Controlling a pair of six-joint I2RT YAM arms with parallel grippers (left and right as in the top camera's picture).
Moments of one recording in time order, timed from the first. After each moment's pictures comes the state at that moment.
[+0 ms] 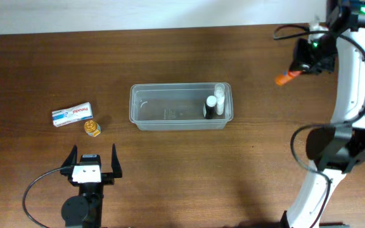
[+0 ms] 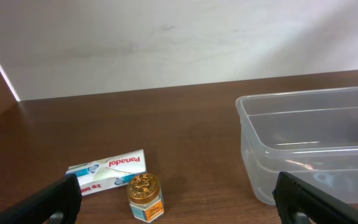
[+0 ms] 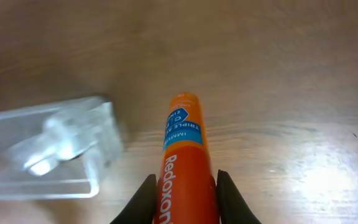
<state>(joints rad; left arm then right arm) 0.03 0.01 0.01 -0.08 0.00 0.09 -0.17 2.17 2.48 -1.69 -0.21 0.07</state>
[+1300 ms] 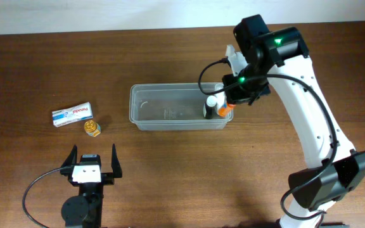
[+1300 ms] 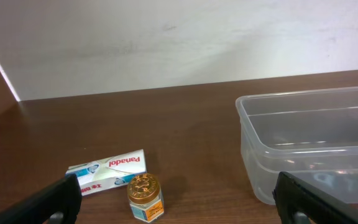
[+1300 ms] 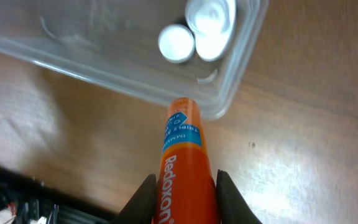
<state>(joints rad) 0.03 0.01 0.01 -0.08 -0.01 0.09 0.30 1.89 2.03 -1.56 -0.18 0.07</state>
